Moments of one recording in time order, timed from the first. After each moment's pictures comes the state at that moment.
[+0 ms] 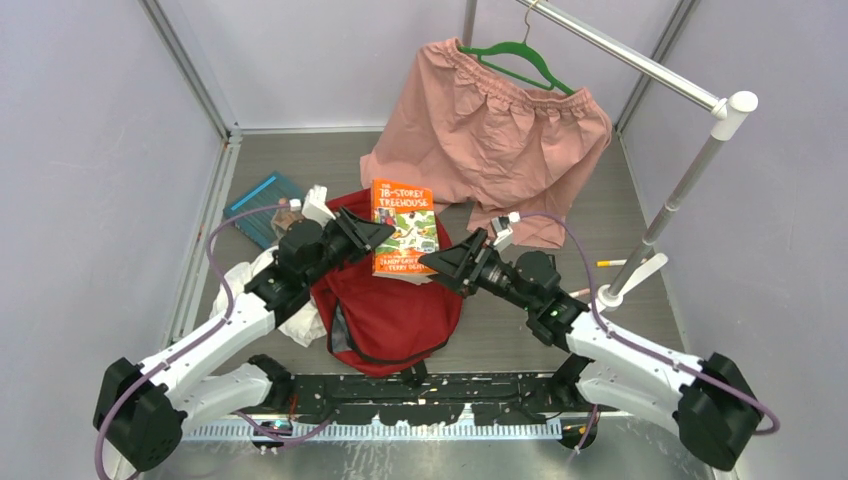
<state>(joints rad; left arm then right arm) -0.60 0.99 0.64 0.15 0.04 -1.08 0.73 0.88 0.41 0.44 -0.26 1.31</state>
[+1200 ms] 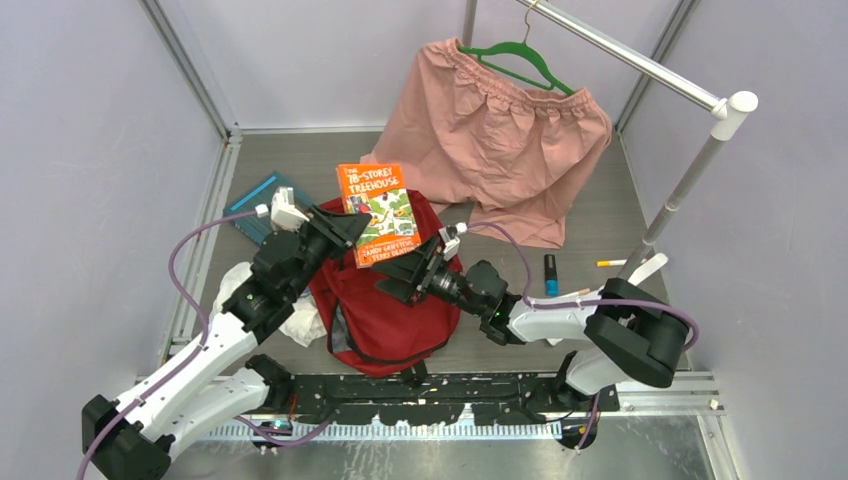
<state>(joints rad) -0.61 0.80 0.63 0.09 -0.19 -1.02 1.00 1.44 0.48 1.08 -0.11 1.53</state>
